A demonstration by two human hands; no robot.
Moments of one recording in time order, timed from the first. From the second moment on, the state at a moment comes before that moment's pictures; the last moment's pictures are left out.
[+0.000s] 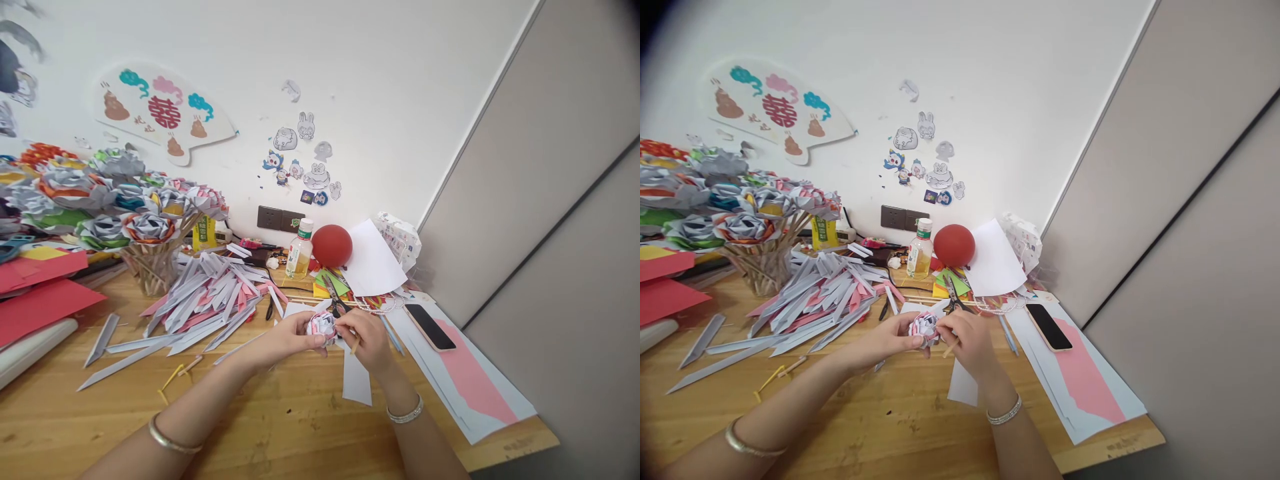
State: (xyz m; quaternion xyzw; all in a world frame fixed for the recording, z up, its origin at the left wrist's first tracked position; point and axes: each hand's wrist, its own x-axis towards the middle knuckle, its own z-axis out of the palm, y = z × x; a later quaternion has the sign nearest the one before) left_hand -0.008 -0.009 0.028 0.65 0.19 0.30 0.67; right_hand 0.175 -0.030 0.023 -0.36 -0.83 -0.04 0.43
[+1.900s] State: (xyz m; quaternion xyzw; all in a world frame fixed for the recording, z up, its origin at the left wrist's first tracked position) left_hand -0.012 -0.009 0.024 0.63 0.12 0.28 0.71; right_hand 0.170 -0.029 0.019 -0.32 -0.73 0.28 0.54
